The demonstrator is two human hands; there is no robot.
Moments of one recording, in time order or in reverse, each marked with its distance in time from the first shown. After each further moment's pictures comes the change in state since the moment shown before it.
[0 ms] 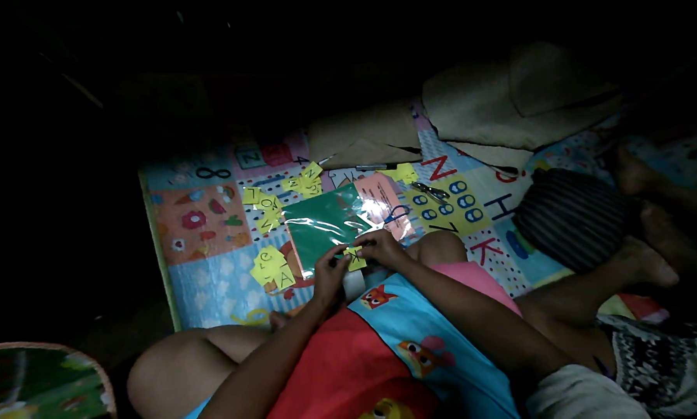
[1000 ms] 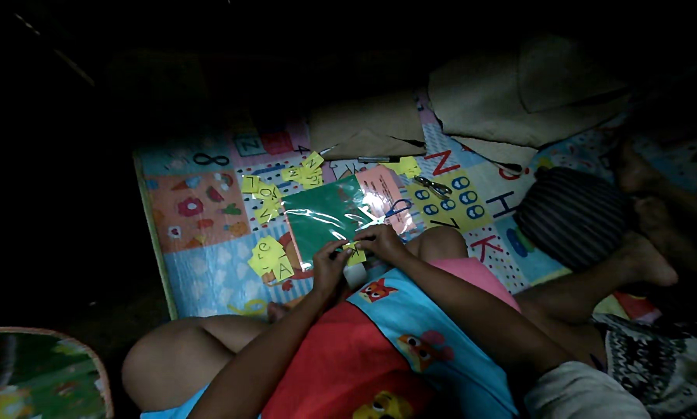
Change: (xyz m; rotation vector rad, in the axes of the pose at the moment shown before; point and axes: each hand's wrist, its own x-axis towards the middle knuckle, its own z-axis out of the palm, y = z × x) left_hand -0.002 0.002 0.000 0.110 0.028 0.009; right_hand 0.004 0.005 0.006 -0.181 0.053 -0.029
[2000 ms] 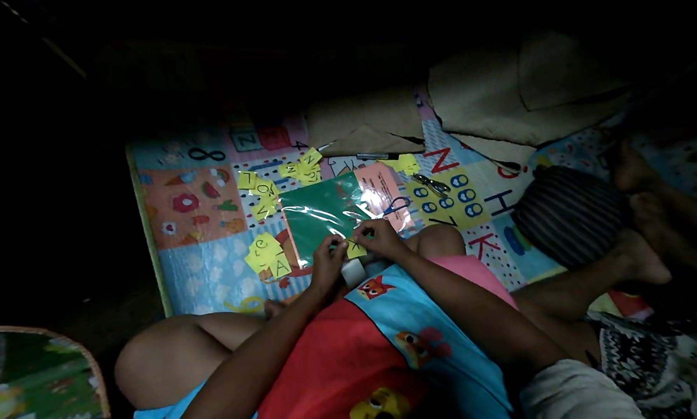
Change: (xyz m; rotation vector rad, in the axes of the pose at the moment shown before) left_hand 0.006 0.001 -0.001 -0.049 -0.094 -0.107; right_hand 0.000 0.004 0.002 0.106 0.079 -0.133
